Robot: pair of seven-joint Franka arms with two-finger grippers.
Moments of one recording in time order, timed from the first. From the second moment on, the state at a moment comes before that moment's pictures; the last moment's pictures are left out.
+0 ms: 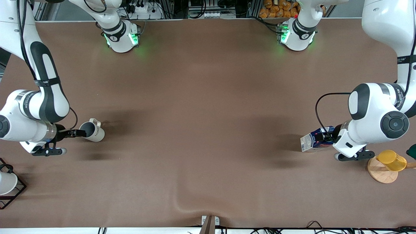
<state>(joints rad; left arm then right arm) -0.05 0.48 -0.01 -1.58 0.04 1.91 -0.18 -0.16 0.52 -0.01 -1.76 0.00 2.09 -0.21</state>
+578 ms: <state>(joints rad) -0.06 0.48 -0.01 -1.58 0.04 1.92 -0.18 -0.16 0.51 -0.01 -1.85 0.00 2.19 -0.28</state>
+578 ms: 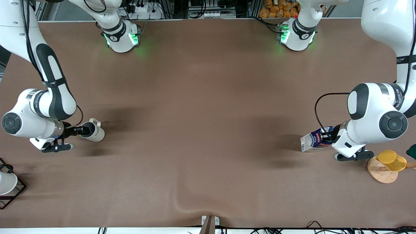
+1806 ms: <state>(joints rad) -0.18 0.42 -0.04 -1.48 0.04 1.77 -0.18 0.32 0.46 0.01 -1.62 0.16 1.91 0.68</state>
